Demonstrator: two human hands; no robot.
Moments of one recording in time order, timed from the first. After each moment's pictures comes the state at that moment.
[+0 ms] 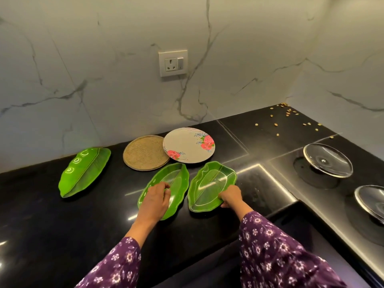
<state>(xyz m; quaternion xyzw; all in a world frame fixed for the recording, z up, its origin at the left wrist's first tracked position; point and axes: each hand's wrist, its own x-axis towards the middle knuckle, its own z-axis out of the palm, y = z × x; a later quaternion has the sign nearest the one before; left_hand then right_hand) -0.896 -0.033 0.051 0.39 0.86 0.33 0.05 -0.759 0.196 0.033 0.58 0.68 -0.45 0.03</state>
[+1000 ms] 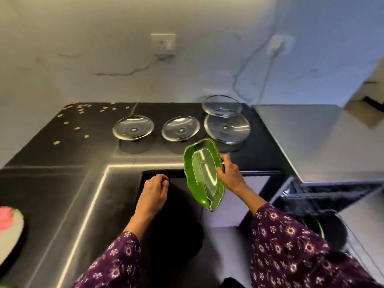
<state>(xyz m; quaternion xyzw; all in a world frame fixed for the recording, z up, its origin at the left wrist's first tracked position) -0.619 0.203 0.058 0.79 0.50 0.30 0.21 -0.357 0.160 0.086 0.75 0.54 -0.18 -0.33</state>
